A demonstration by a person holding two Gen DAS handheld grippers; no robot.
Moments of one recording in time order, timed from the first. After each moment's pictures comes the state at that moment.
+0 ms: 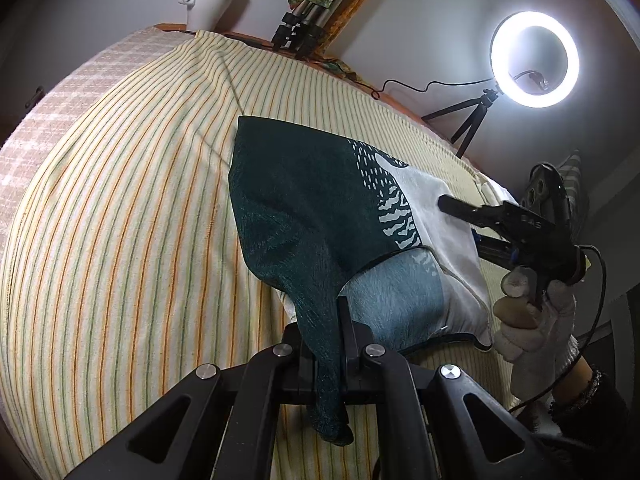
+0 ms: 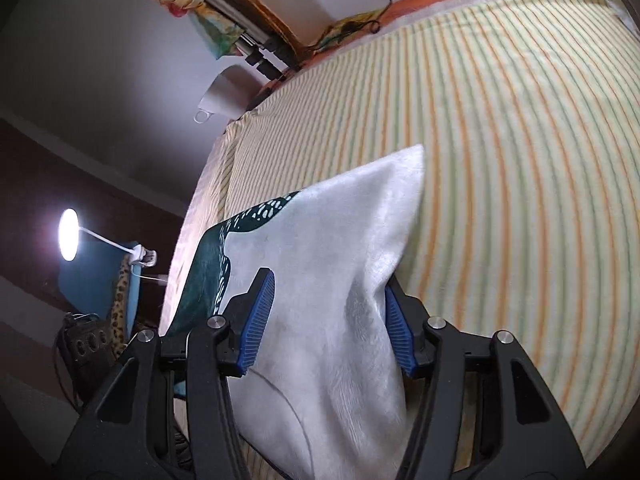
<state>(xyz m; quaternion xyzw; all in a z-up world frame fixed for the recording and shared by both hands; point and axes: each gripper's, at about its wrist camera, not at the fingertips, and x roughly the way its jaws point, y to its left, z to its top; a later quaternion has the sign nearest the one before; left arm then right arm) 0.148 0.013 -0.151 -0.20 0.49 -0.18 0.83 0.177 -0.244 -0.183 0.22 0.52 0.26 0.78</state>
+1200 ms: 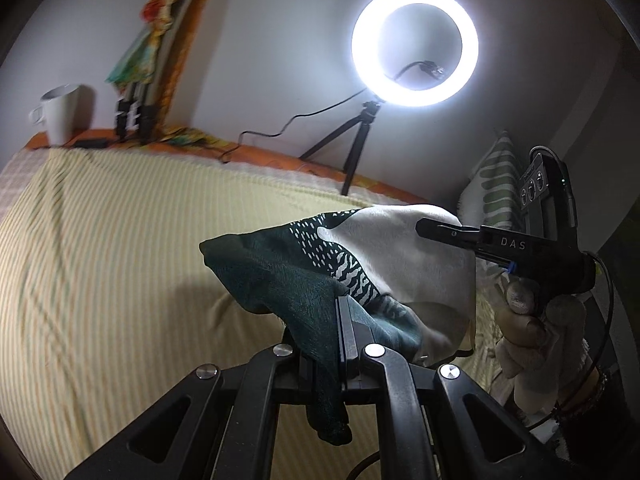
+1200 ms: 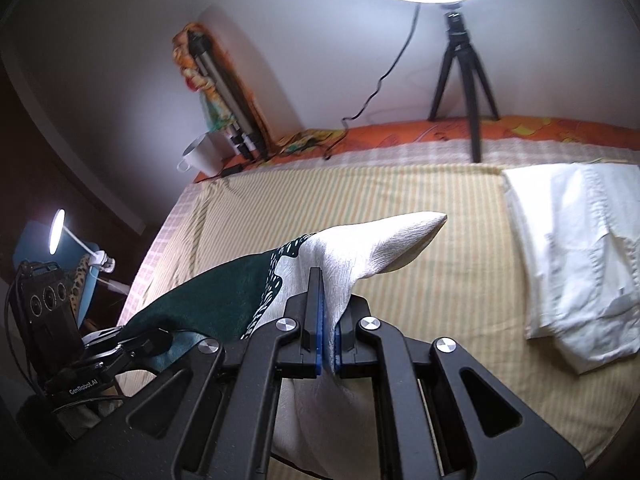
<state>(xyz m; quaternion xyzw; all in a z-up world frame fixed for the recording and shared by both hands) 0.202 -0.138 -0.058 -0.15 0.39 -0.29 0.86 0.169 -0.354 -0.044 0.11 0.45 0.19 0.87</state>
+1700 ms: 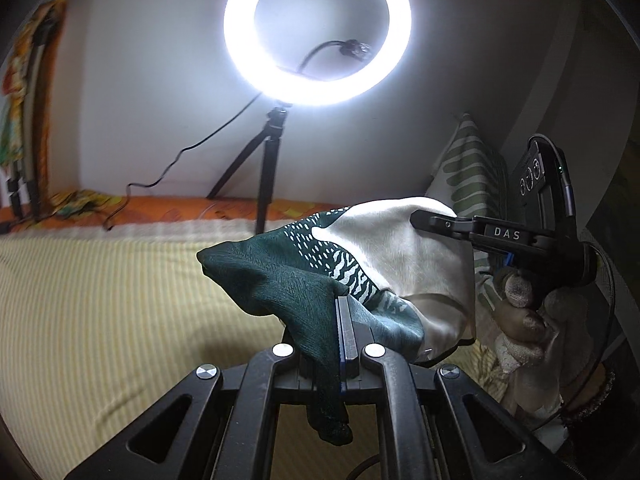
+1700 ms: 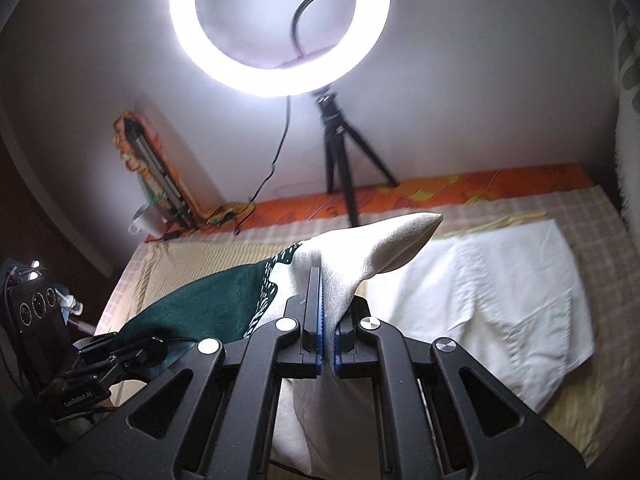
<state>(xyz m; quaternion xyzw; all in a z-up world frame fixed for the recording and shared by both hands) 0.266 -0.293 -0.033 -0.10 0.35 -0.36 0.86 0.201 -0.495 -0.005 0.11 0.39 0.12 0.91</state>
